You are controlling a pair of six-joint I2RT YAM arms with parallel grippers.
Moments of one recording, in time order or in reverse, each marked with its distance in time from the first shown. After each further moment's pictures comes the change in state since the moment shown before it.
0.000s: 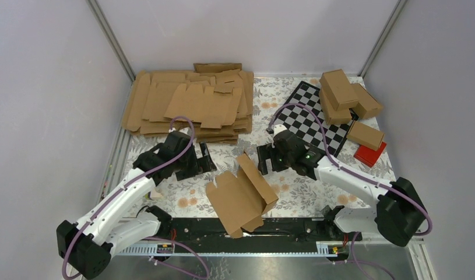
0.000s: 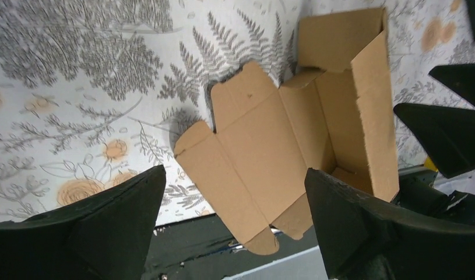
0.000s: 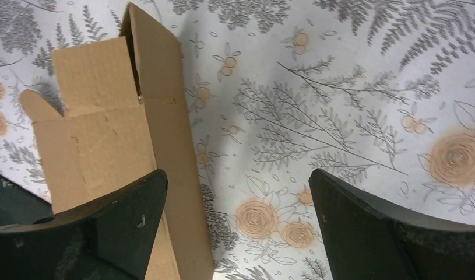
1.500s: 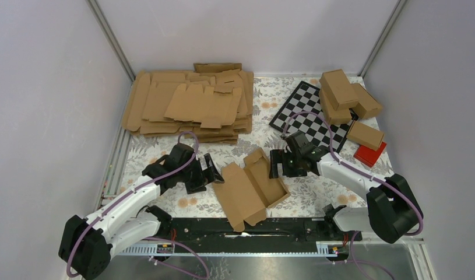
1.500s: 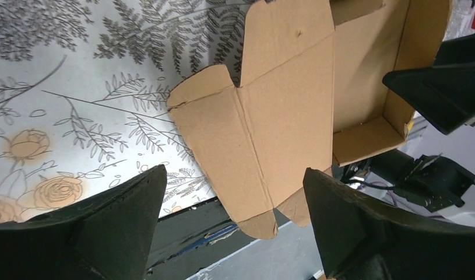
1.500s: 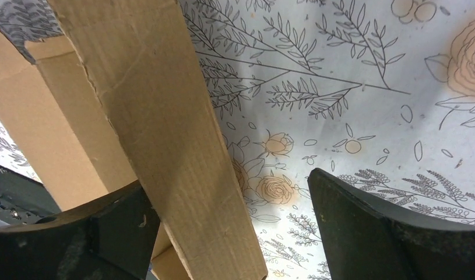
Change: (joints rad) left arm 0.000 -0.021 -0.281 0.231 0.227 -0.139; right arm -0.186 0.066 -0.052 -0.117 -0.198 0.066
